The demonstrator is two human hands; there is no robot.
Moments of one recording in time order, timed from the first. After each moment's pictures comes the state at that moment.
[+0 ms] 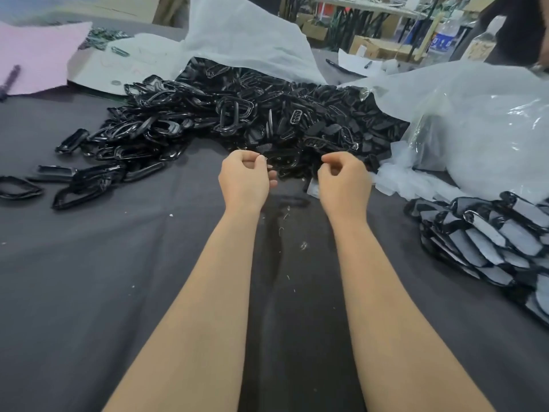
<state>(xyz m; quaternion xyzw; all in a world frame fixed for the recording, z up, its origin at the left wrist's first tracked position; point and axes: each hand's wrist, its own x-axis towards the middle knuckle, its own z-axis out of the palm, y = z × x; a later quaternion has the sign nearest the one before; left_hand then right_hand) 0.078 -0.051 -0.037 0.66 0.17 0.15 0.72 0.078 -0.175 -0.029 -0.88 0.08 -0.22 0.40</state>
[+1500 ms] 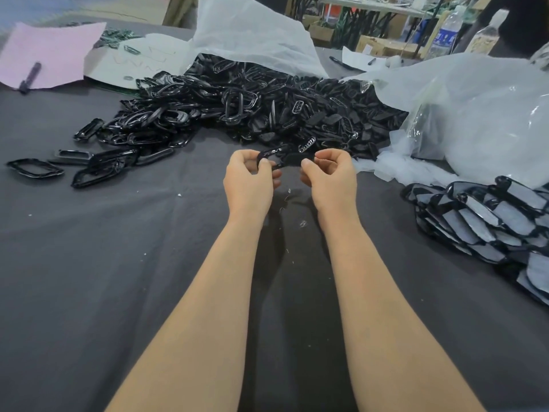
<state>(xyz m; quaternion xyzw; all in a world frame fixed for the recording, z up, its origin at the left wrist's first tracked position) 0.036 -0.060 -0.045 0.62 0.15 0.17 0.75 0.049 -0.161 -0.044 -0.70 0.05 -0.16 0.70</state>
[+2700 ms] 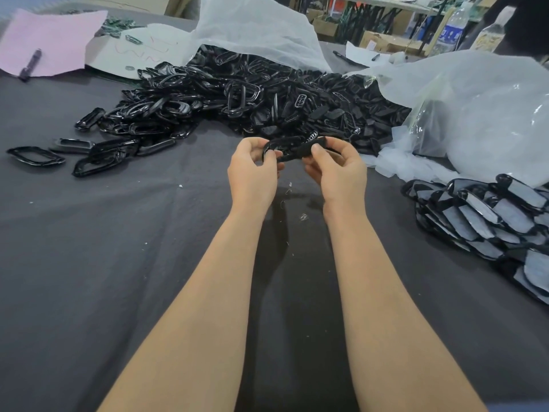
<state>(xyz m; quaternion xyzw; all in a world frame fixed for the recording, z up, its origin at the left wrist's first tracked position) 0.033 -0.060 -0.043 0.66 0.11 0.17 0.72 0.046 -0.164 -0.036 -0.63 0.06 -0.14 0.76</state>
